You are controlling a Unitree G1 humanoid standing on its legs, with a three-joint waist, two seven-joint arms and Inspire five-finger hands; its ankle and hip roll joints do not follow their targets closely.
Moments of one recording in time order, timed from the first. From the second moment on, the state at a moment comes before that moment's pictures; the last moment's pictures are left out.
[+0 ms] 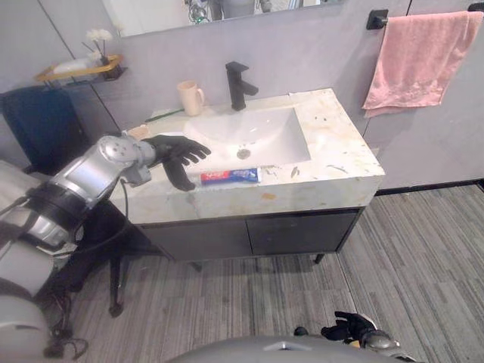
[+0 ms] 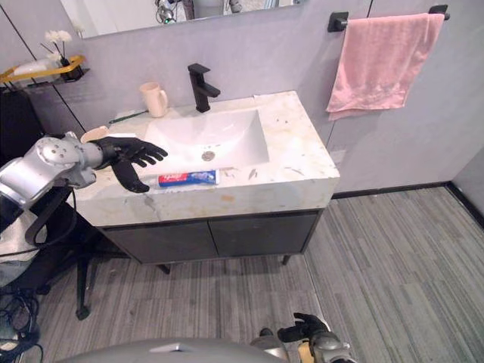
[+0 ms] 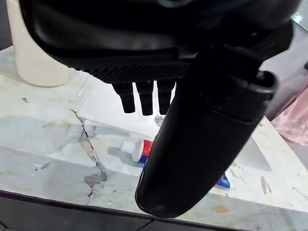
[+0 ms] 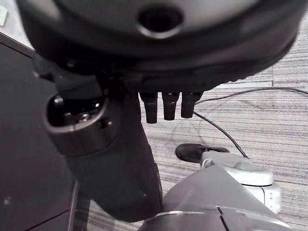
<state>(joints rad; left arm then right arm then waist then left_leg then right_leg) -0.86 1.00 -0.73 0.30 -0.30 0.31 -0.50 -0.02 -0.33 0.33 1.23 0.21 -0.01 -0.01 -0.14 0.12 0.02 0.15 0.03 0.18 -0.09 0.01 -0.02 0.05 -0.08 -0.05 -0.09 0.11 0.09</state>
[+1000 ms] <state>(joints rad) -0.86 1.00 -0.73 0.26 -0.18 0.31 -0.46 -0.01 -0.35 0.33 1.25 0.22 -0.01 -0.01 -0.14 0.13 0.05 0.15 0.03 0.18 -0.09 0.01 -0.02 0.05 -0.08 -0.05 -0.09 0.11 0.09</state>
